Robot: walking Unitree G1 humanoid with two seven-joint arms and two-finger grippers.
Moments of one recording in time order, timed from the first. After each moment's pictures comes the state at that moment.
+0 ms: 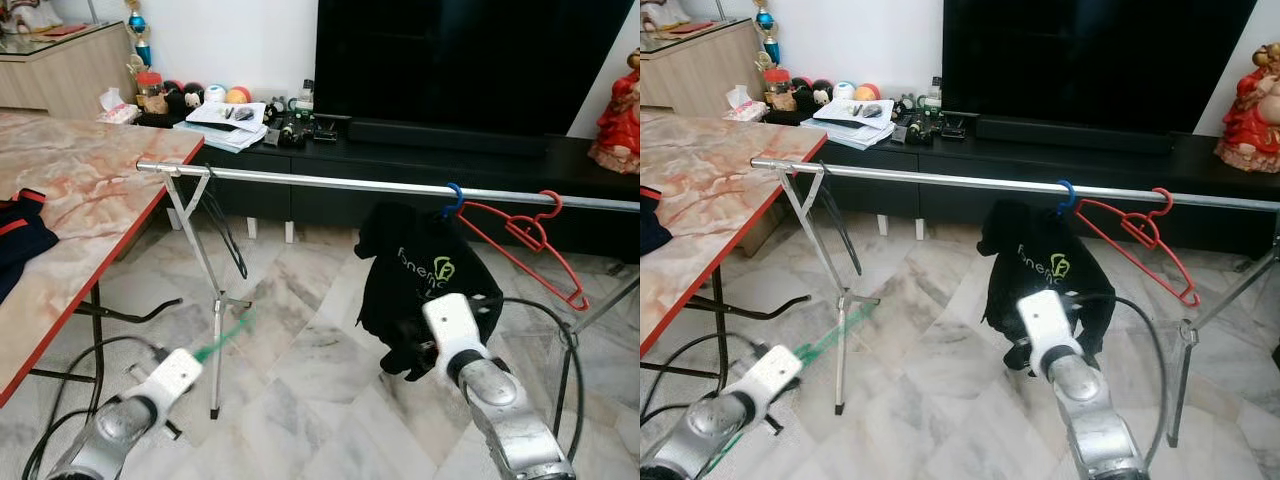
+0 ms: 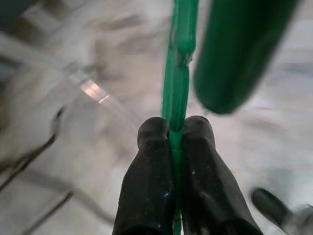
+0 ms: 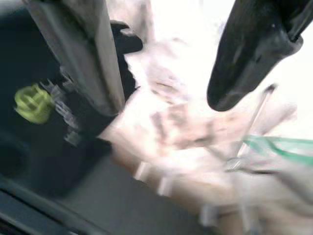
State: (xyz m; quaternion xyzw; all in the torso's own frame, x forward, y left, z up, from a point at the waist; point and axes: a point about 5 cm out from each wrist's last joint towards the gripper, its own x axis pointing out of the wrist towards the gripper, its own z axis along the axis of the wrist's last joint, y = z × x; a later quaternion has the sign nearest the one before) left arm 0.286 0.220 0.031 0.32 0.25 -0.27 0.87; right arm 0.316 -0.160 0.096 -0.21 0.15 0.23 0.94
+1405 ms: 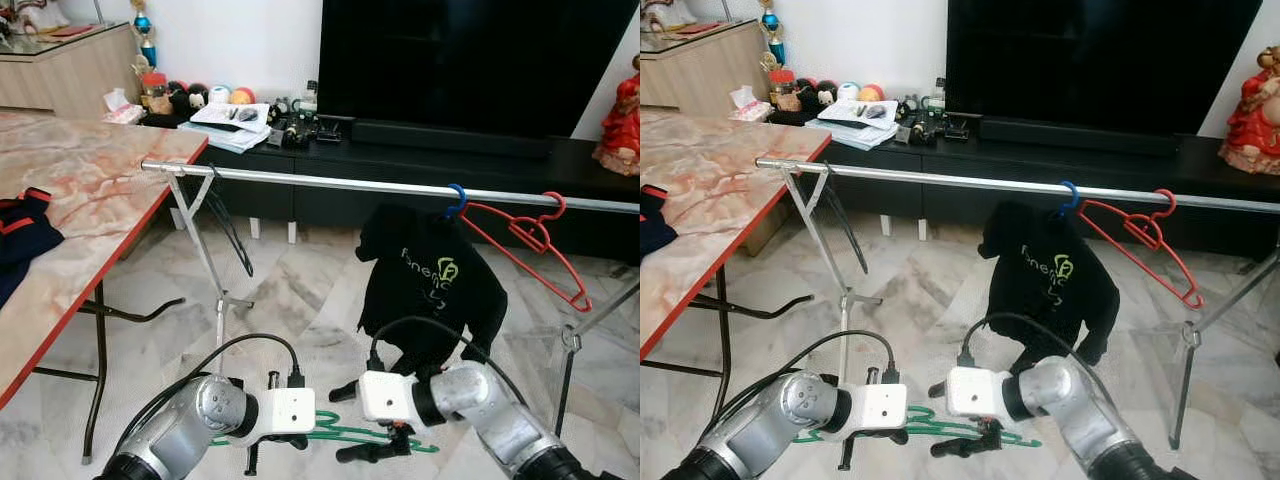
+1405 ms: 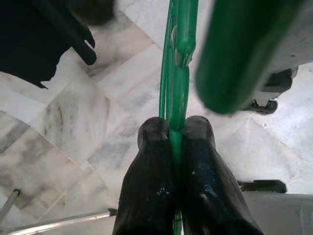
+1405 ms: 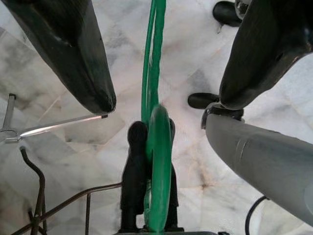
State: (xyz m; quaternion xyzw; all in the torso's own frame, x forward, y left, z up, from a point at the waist) left arm 0.268 0.103 0.065 0.40 0.20 -0.58 0.68; right arm 0.281 -0.110 0.071 -0.30 0.17 0.66 0.66
